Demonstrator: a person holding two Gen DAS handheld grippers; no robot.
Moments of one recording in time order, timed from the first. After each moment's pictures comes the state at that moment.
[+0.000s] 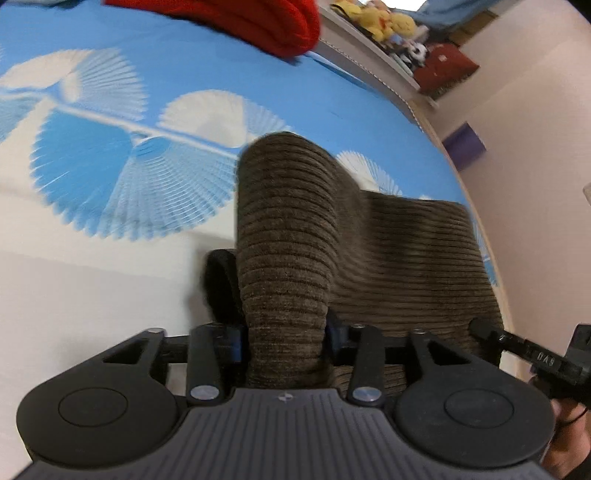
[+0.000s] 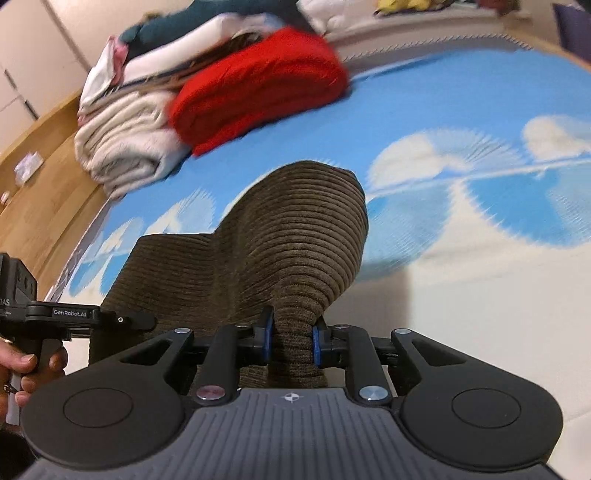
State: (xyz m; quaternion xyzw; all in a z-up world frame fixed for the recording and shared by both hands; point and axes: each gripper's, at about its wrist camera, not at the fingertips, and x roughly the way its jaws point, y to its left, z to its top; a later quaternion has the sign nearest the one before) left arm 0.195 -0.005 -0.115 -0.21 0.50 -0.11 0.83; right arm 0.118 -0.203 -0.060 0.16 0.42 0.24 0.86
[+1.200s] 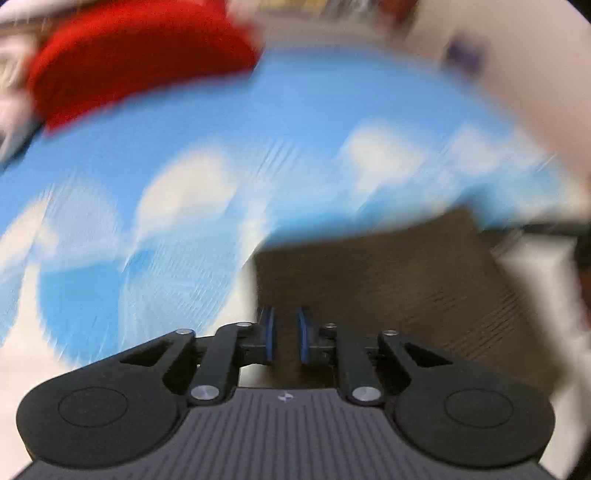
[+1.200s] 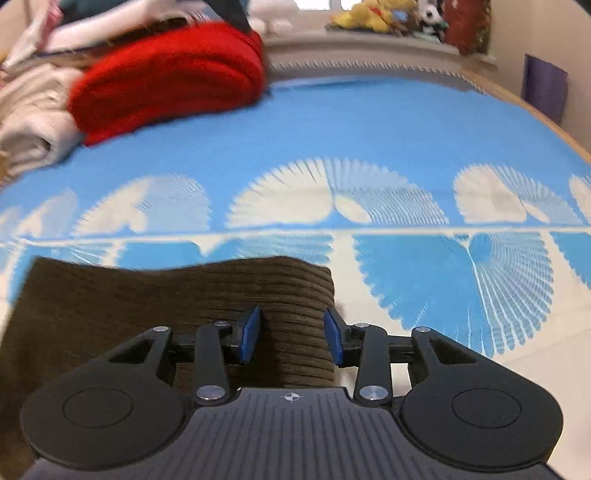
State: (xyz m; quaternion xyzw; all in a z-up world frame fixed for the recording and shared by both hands) left arm 0.243 -0.086 -0.152 0.05 0.51 -0.07 0.85; right arm 0.245 -0.192 -0.162 0.04 0.43 0.12 0.90
